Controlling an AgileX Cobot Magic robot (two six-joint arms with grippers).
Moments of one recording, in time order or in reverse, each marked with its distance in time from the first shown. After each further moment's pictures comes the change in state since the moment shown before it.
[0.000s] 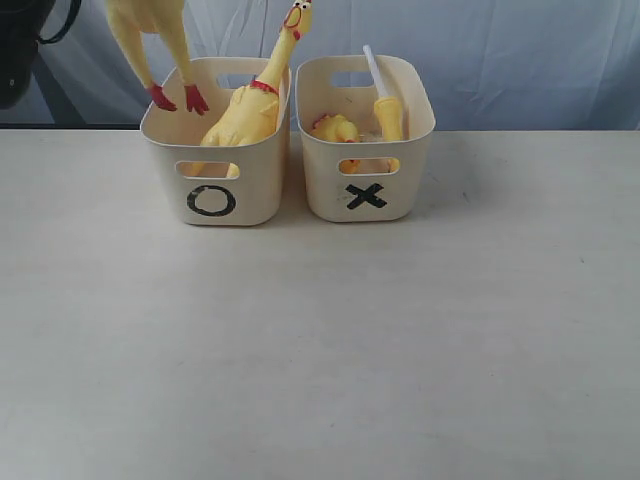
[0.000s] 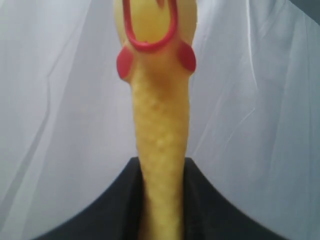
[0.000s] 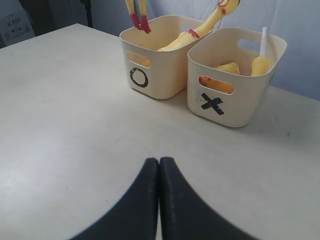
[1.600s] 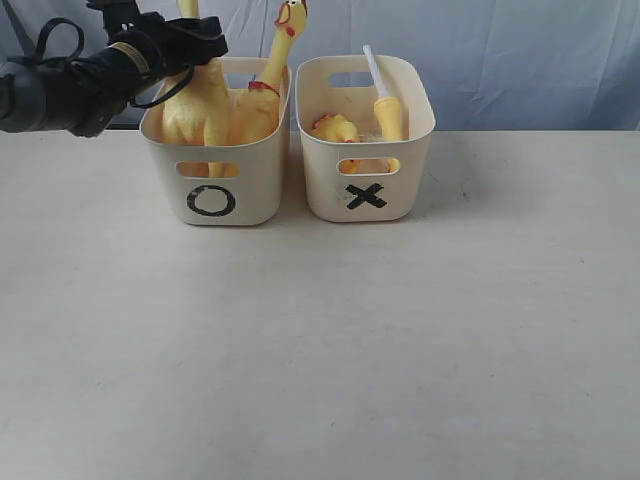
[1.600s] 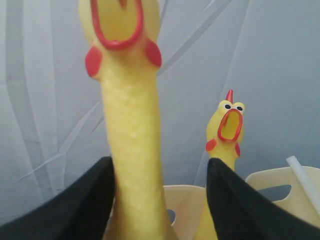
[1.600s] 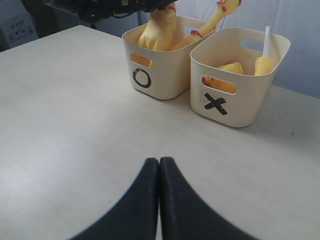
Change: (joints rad) left arm -0.088 0.275 -0.244 0.190 0.556 0.009; right arm 0.000 0.000 0.000 0.015 0.000 0.000
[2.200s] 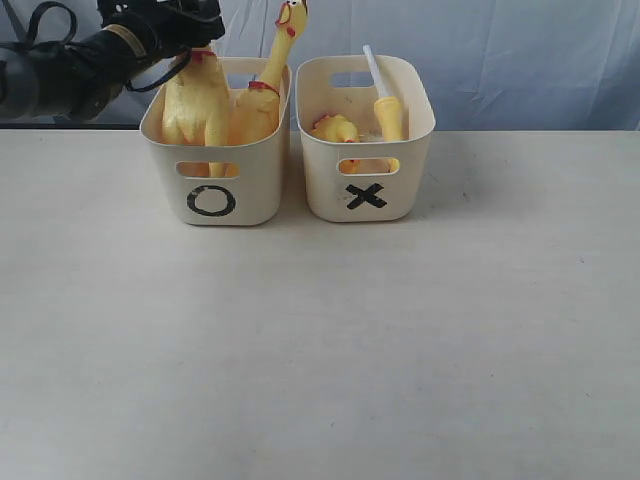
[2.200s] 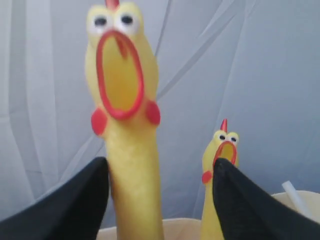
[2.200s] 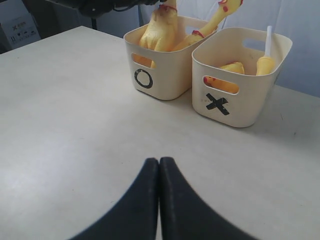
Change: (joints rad) left arm 0.000 -0.025 -0.027 -0.006 0.006 0.017; right arm 0.000 0.000 0.000 0.009 0.000 0.000
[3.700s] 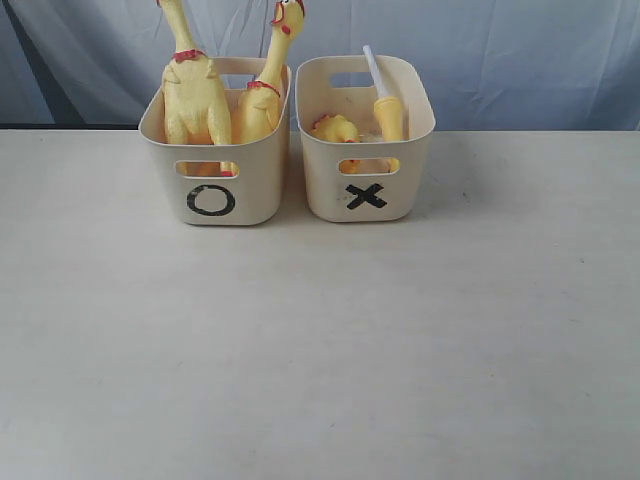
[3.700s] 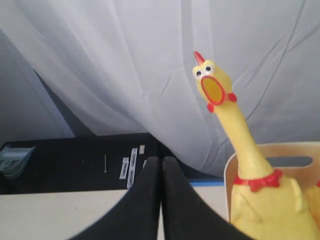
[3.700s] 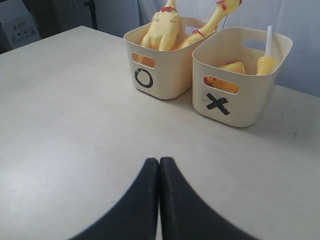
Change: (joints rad) left arm 0.000 -0.394 0.011 0.028 0.906 0.205; right arm 0.000 0.000 0.000 0.000 0.000 0.000
